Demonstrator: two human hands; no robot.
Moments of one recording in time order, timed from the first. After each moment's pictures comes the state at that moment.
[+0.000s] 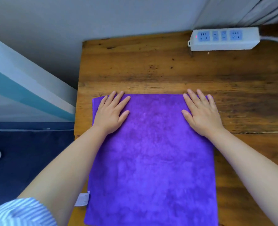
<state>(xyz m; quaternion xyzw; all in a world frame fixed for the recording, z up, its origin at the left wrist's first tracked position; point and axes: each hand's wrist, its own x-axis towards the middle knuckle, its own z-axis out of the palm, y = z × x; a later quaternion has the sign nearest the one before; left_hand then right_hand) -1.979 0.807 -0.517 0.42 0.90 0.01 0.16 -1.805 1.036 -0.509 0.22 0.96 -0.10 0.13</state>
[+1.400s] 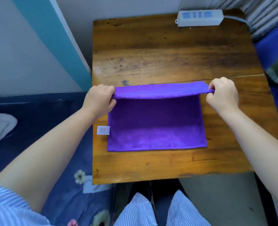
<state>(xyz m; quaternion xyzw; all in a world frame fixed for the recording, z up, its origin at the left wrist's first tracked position) -1.898 0.675 -0.434 0.53 0.84 0.09 0.01 -1.678 0.932 -0.401 0.42 0.90 -0.10 -0.04</state>
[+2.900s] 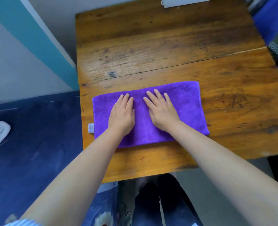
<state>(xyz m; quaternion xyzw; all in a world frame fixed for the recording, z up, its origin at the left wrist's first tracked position) -1.785 0.709 -0.488 0.41 0.89 0.07 0.18 -1.691 0.826 -0.498 0.17 0.98 -0.12 0.06</state>
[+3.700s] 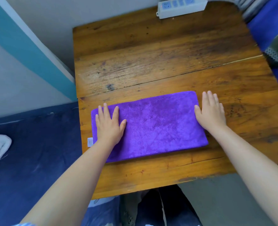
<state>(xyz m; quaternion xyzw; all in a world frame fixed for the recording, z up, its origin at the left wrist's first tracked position) -1.809 0.704 -0.487 0.30 0.93 0.00 0.19 -1.626 0.924 -0.484 0.48 0.85 -0.19 0.10</state>
